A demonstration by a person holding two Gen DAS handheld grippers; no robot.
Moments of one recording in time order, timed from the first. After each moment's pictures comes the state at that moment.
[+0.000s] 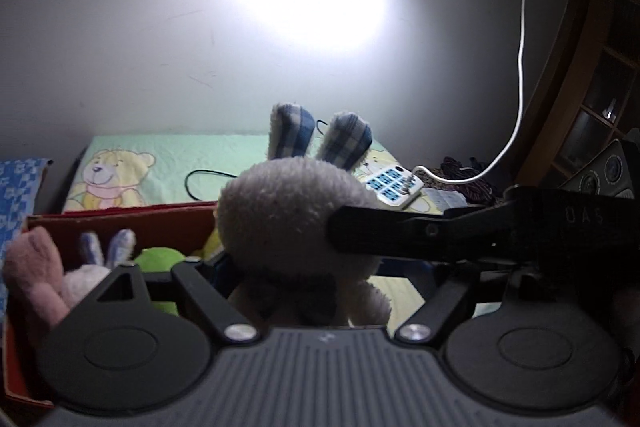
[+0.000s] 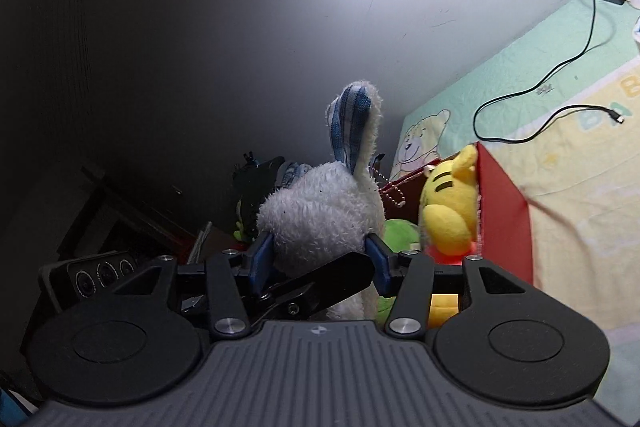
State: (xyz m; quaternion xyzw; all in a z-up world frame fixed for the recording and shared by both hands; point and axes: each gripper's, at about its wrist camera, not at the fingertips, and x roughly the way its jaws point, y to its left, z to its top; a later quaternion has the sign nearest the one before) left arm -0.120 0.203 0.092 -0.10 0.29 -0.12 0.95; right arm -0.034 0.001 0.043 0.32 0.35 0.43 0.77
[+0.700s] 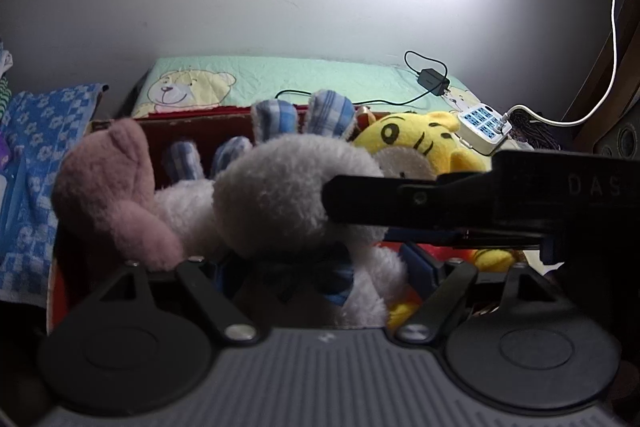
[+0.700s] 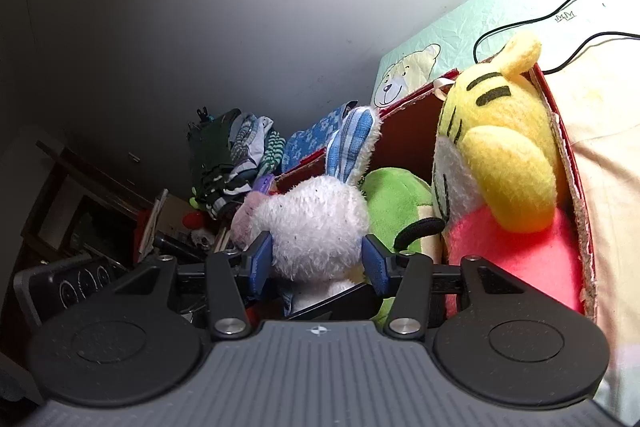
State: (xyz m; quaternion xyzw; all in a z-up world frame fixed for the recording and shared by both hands) left arm -0.100 0.276 0.012 -0.09 0.38 -0.07 0.92; right arm -0.020 0.089 -0.011 0.27 0.41 0.40 0.78
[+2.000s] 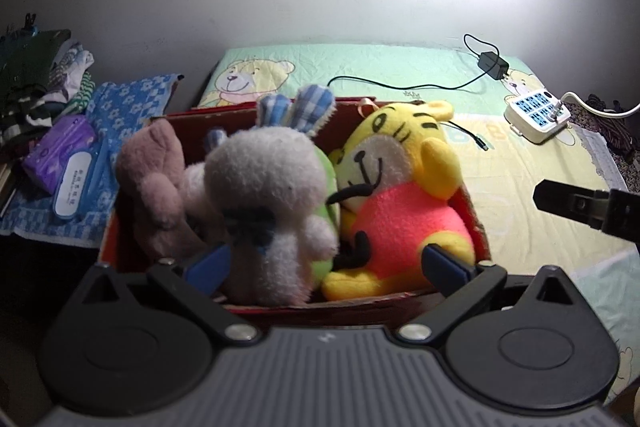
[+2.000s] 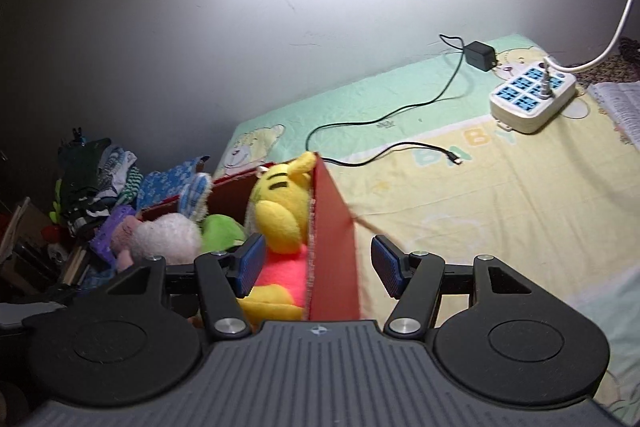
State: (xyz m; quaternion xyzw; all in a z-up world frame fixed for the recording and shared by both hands) left arm -0.121 0.195 0.054 -0.05 0.43 0.09 0.90; right arm -0.062 -0.010 0.036 0.13 0.38 0.17 0.90
